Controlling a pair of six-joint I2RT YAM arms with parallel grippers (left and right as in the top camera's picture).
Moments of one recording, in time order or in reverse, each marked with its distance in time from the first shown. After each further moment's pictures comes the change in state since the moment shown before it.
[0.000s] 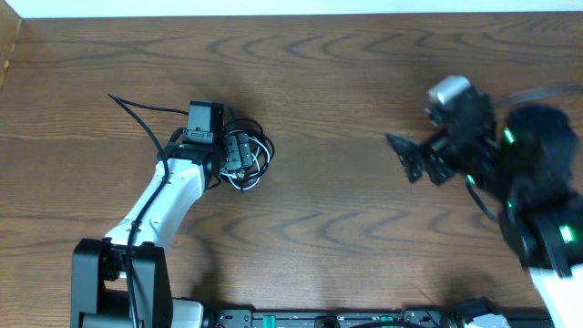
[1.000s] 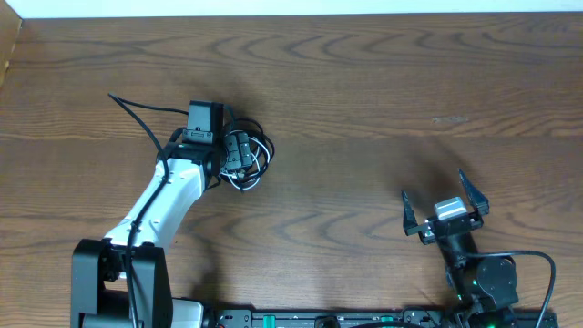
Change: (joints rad) left arm 0.000 -0.001 0.002 0.001 0.000 0.000; right arm 0.032 -0.978 -1.241 0.827 0.311 -0.078
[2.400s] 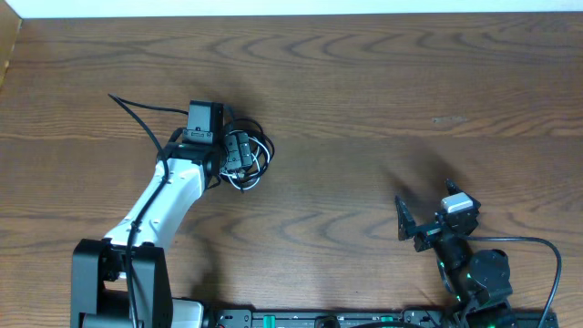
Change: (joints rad) left arm 0.000 0.000 0.000 0.000 0.003 0.000; right arm 0.000 -0.004 0.000 -0.168 -0.031 0.329
